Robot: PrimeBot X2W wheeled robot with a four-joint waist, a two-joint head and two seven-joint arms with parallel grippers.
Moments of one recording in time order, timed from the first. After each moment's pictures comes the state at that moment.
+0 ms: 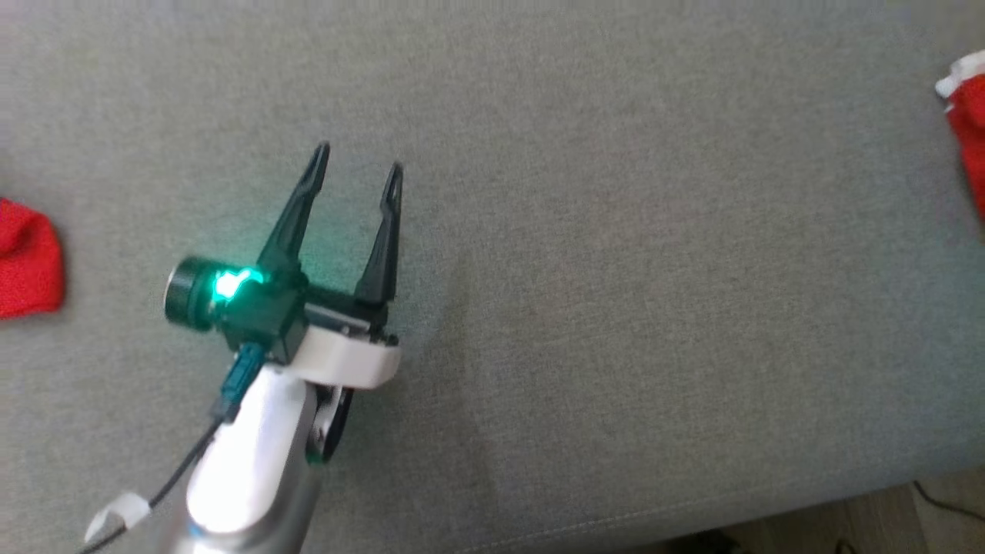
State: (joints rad) left arm -0.41 0.11 -0.35 0.22 -0.15 0.01 -0.26; right arm -0.62 -0.52 -0.27 0.83 0.11 0.13 -0.15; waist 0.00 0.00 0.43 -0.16
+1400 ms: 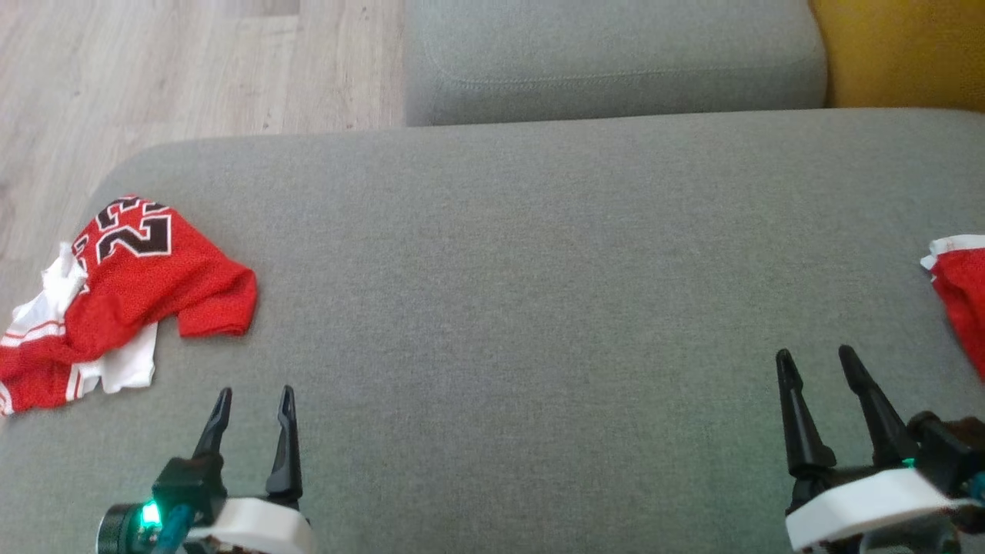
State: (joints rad) left arm 0.02 0.21 -0.23 0.25 -0.28 0.11 -0.14; right arm 0.21 -0.04 -0.02 -0.15 0.20 0.13 0.06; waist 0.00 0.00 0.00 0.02
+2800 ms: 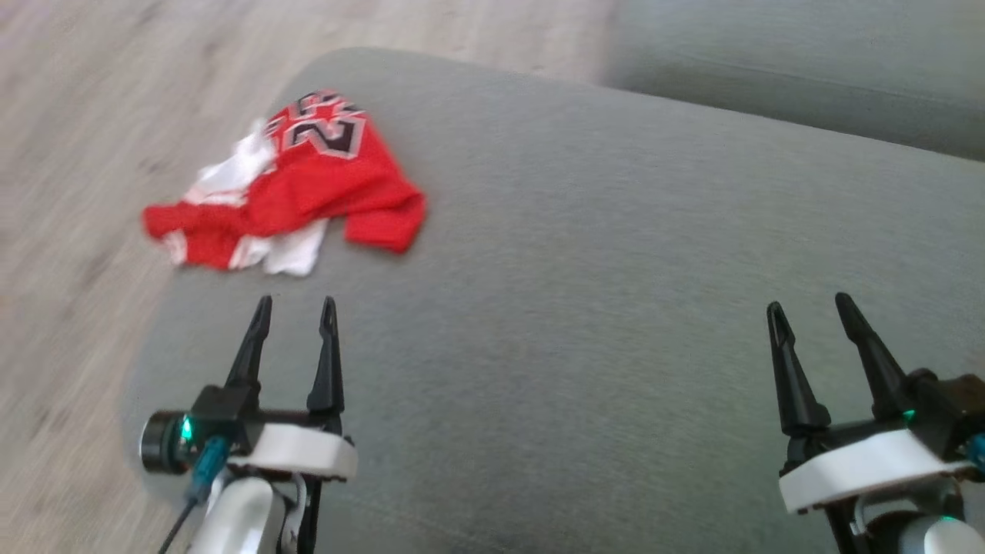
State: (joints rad) left arm -0.17 0.14 -0.29 0.32 -0.28 0.10 -0.25; right arm 0.15 -0.05 0.00 -0.24 0.13 0.13 0.10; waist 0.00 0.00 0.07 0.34
